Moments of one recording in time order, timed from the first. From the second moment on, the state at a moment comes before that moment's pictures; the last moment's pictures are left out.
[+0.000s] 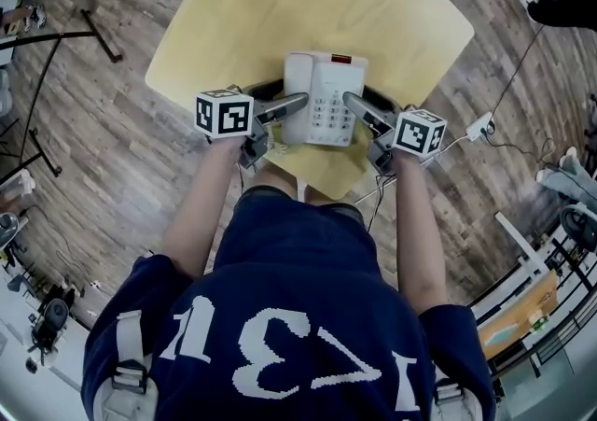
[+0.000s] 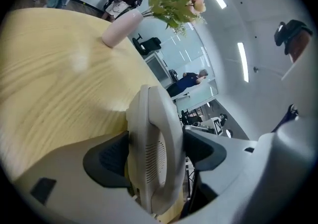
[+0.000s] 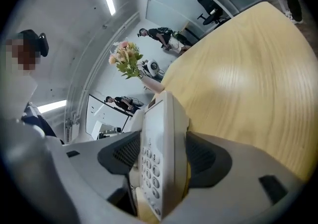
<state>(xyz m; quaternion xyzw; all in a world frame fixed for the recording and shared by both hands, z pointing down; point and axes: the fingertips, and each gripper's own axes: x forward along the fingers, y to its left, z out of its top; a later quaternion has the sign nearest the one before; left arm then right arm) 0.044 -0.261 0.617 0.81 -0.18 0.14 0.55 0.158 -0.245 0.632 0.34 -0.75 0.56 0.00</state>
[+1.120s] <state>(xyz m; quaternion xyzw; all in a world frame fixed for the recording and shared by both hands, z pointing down) 0.048 -0.300 0.489 0.90 -0.17 0.04 0.40 0.167 -0.281 0.515 0.41 -0.79 0.45 -0.11</state>
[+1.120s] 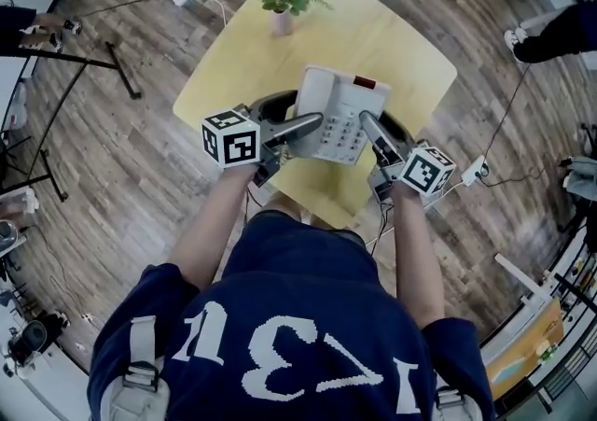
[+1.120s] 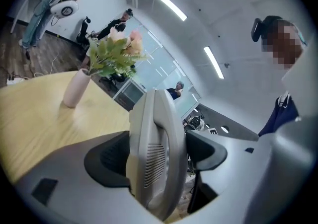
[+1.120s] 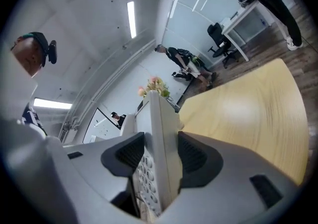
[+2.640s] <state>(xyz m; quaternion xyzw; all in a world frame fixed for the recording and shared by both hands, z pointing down) 0.036 -0.291 0.318 0.96 -0.15 -0.06 0.23 0.159 -0.283 0.321 0.43 -0.87 0.22 -0.13</state>
